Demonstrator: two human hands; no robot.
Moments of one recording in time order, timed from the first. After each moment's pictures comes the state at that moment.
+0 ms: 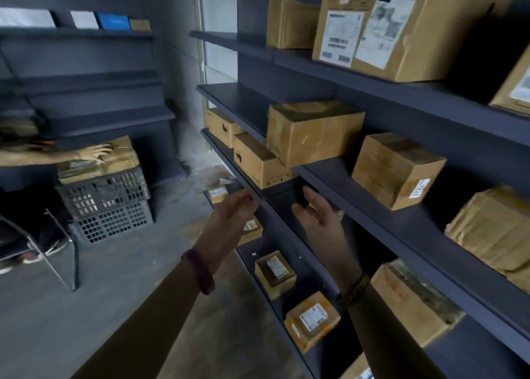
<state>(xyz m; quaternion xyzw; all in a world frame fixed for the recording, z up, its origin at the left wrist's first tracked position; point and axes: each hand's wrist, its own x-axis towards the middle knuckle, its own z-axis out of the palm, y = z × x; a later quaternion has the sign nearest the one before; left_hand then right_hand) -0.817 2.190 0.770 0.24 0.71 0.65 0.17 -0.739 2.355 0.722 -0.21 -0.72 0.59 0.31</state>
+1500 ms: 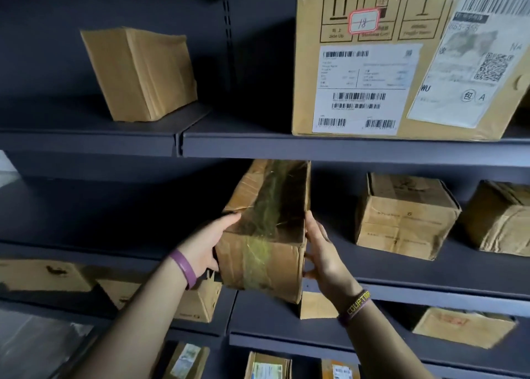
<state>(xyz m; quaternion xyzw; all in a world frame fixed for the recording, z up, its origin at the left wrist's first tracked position) -1.223 2.528 0.787 0.37 0.64 0.39 0.55 -1.011 2.518 0.752 -0.45 -0.44 0.62 0.47</state>
